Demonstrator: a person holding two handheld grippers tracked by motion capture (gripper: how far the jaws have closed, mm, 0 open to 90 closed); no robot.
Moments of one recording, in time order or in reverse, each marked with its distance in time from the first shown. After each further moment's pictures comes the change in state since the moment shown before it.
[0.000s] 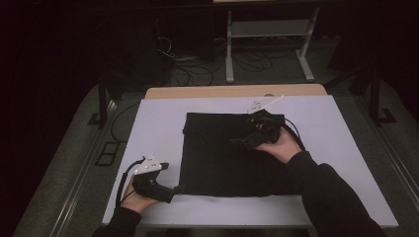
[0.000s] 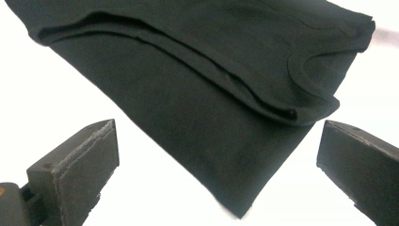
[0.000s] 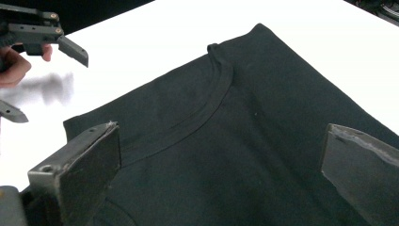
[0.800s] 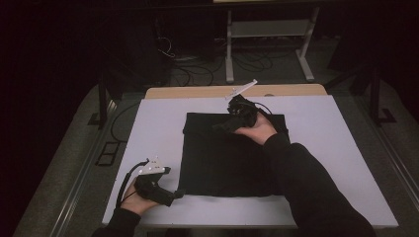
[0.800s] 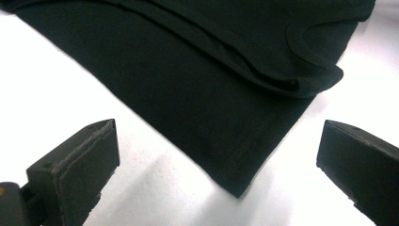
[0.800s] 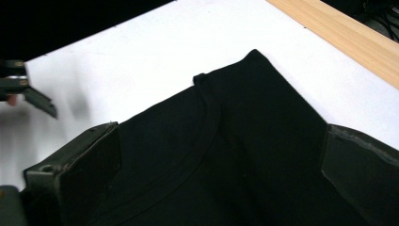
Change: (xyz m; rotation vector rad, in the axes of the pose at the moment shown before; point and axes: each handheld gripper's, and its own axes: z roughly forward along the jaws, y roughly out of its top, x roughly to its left) left arm 0.000 -0.006 0.008 0.078 -0.038 0.010; right arm -0.021 0.048 0.057 0.021 0.005 0.004
